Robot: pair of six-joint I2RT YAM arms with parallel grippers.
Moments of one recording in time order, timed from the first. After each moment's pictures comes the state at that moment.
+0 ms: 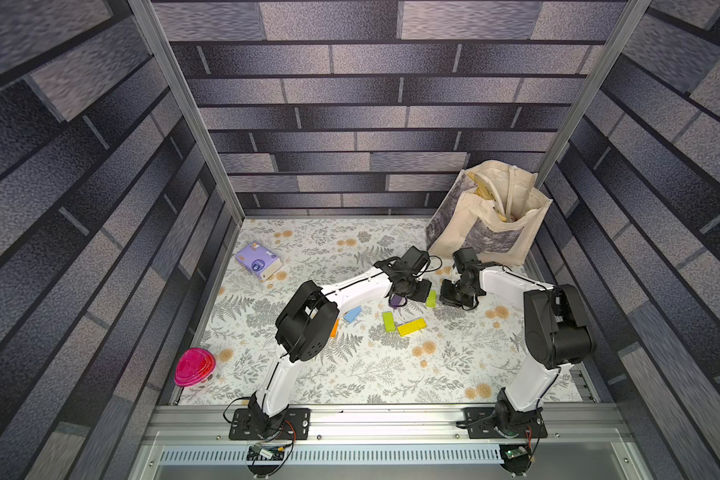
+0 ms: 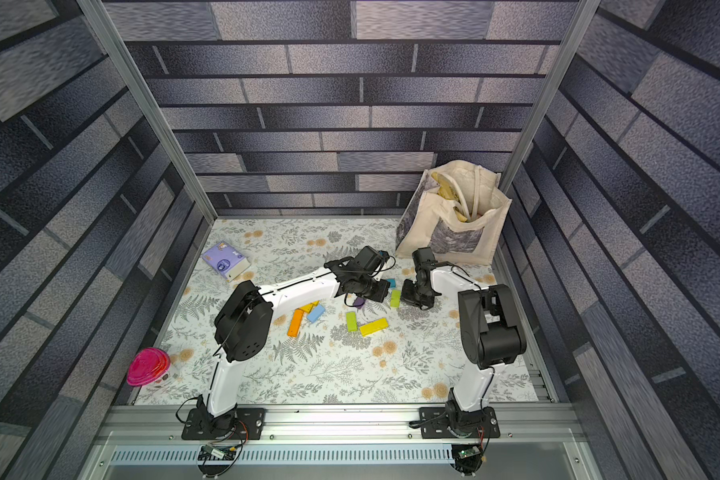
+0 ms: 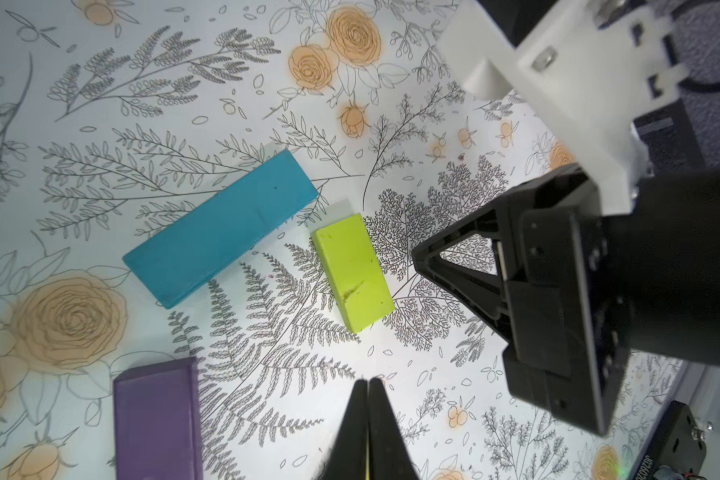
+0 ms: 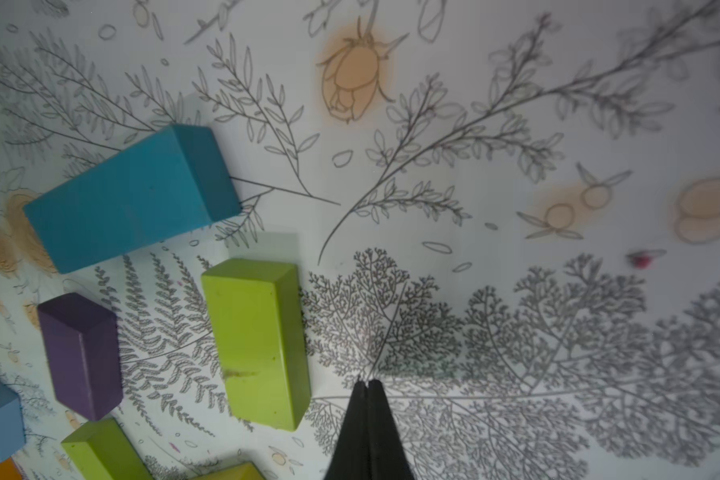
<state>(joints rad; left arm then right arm) -0.84 2.14 1.71 -0.51 0.20 -0.38 0.22 1.77 1.06 -0.61 -0.21 0.45</state>
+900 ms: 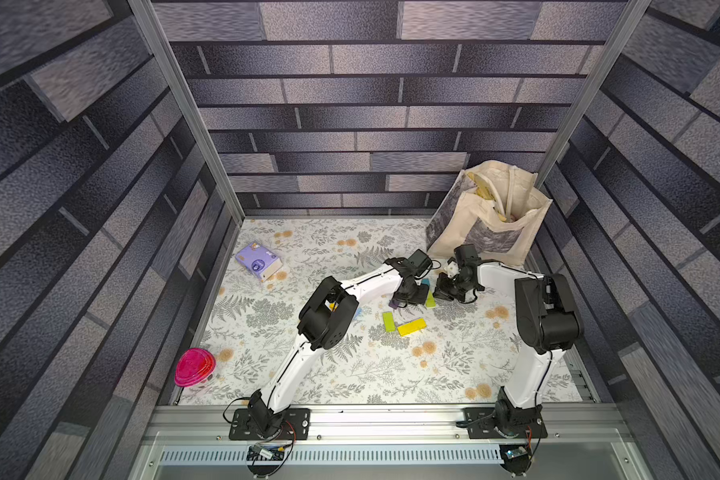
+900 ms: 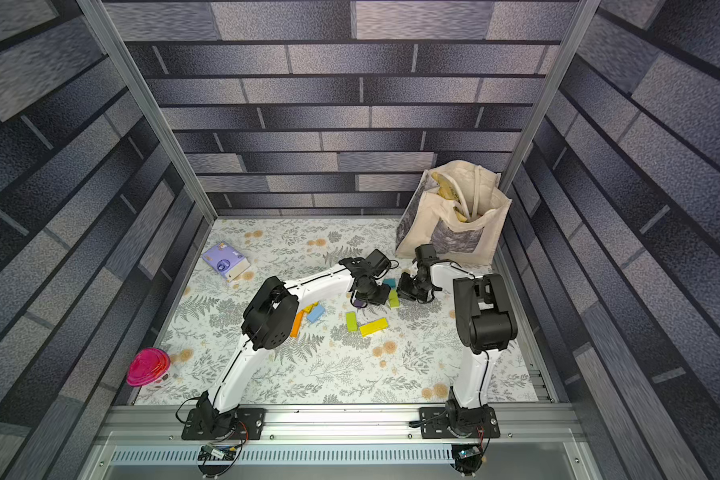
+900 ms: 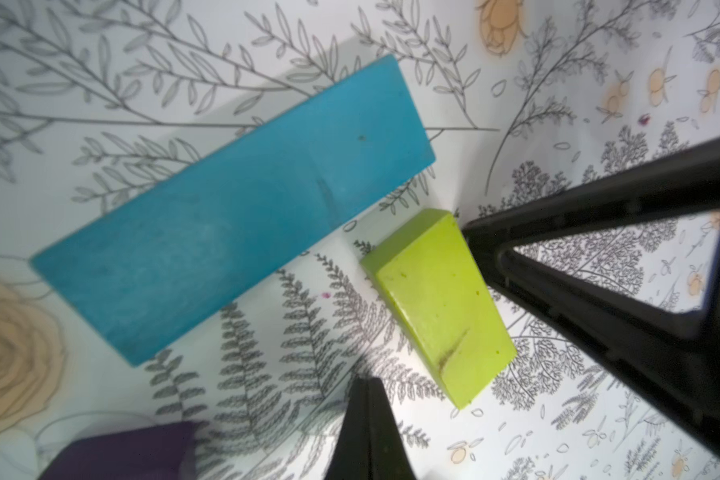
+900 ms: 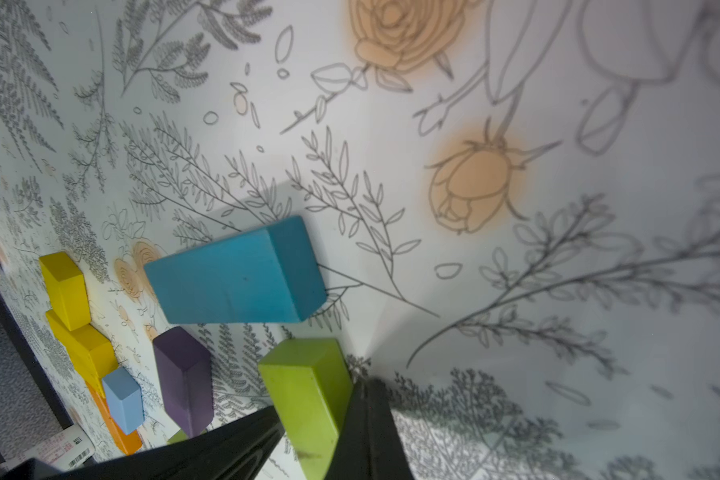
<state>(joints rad) -0.81 2.36 1.92 -0.70 0.22 -0.45 0.18 1.89 1.14 -0.51 -0.42 0.46</state>
